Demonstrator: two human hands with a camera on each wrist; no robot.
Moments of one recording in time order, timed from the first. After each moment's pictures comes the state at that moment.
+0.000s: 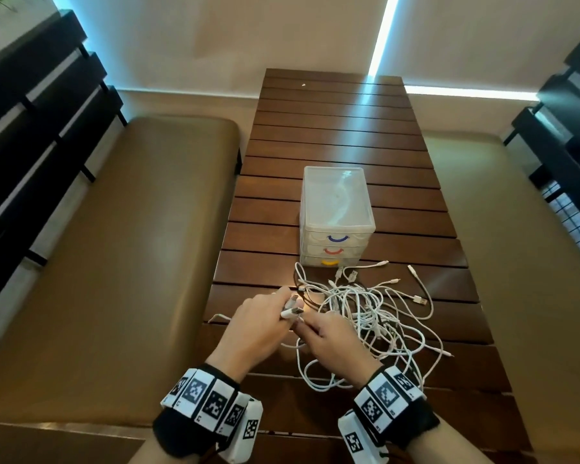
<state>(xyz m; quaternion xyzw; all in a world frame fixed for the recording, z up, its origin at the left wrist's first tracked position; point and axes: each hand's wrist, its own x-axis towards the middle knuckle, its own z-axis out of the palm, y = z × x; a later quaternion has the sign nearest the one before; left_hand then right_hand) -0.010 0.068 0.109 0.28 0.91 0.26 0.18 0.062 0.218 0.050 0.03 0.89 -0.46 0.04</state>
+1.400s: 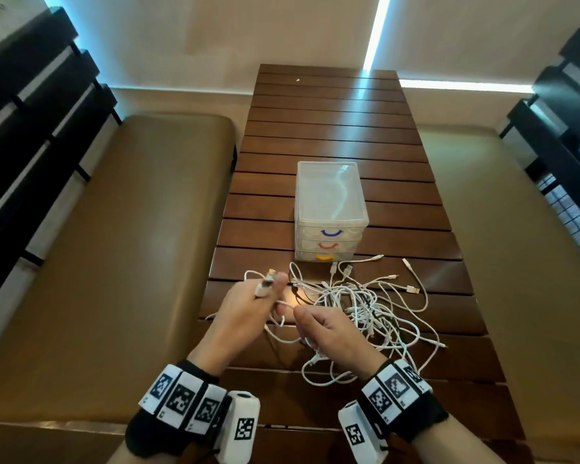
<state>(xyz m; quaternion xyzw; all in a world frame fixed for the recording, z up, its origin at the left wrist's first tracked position) -0.014 0.060 0.124 0.23 0.82 0.49 0.19 0.069 0.226 0.065 0.01 0.82 -0.57 0.05</state>
